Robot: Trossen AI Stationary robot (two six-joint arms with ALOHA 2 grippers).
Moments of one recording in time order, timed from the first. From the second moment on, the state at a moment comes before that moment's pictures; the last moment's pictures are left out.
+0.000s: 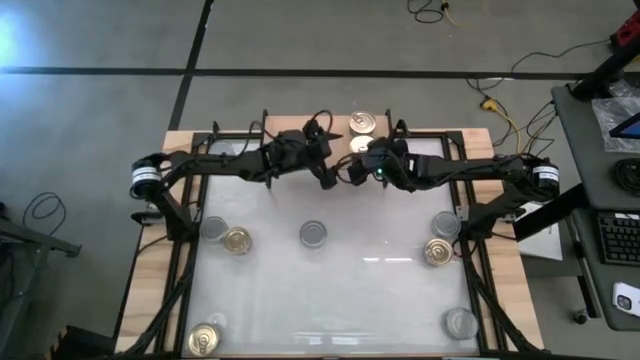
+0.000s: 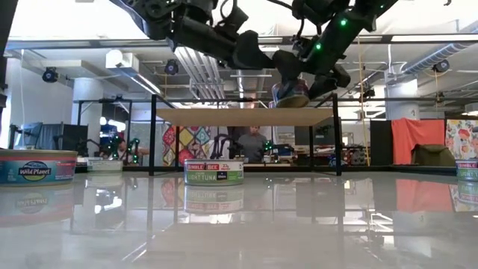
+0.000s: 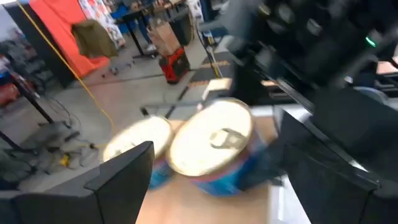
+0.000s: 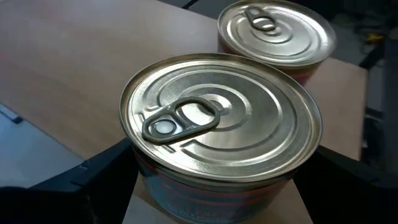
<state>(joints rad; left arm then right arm) 0.31 1.68 1.16 0.33 -0.11 0.30 -0.22 1.46 1.01 -0.29 0.65 0.52</state>
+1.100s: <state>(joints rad) 0.46 1.74 1.25 0.31 0.30 0.44 -0.11 1.61 1.06 -0.20 0.87 0.60</state>
